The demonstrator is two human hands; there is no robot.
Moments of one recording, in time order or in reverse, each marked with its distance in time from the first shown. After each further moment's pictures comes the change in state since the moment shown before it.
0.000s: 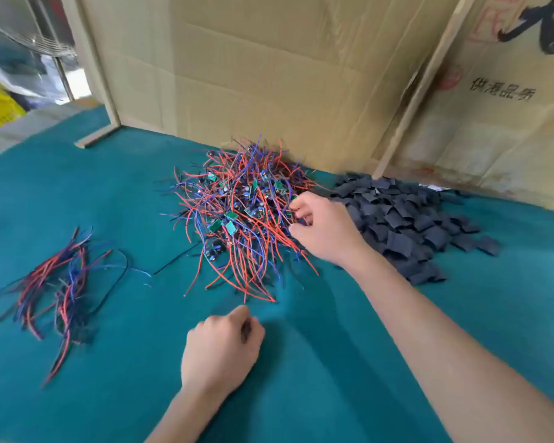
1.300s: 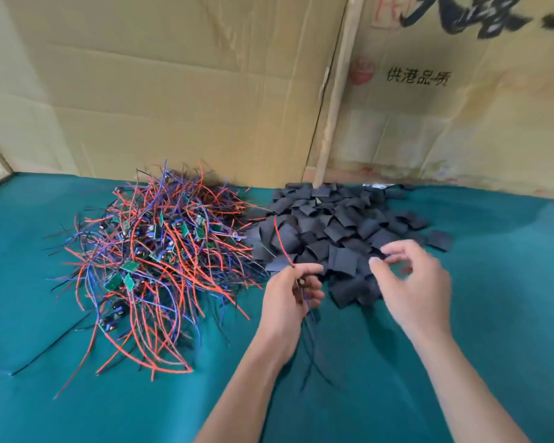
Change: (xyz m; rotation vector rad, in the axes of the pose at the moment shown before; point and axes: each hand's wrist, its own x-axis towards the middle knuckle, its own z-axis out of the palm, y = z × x) left_hand 0.104 0.210 0.067 -1.584 -0.510 -0.254; right_hand -0.091 0.188 -0.061 0.127 0.655 0.442
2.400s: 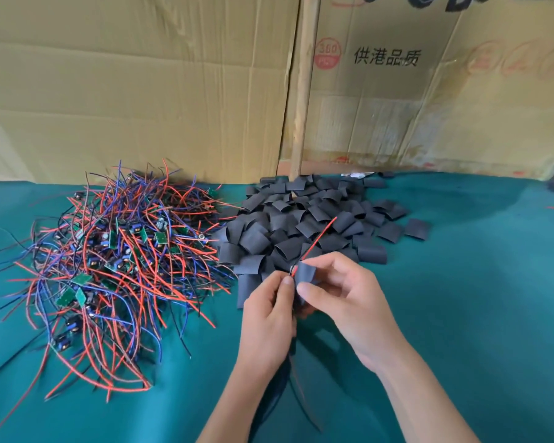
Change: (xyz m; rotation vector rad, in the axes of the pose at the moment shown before) left_hand -0.010 -0.030 0.012 0.630 0.034 0.346; right_hand -0.020 -0.007 0.003 0.816 -0.577 0.121
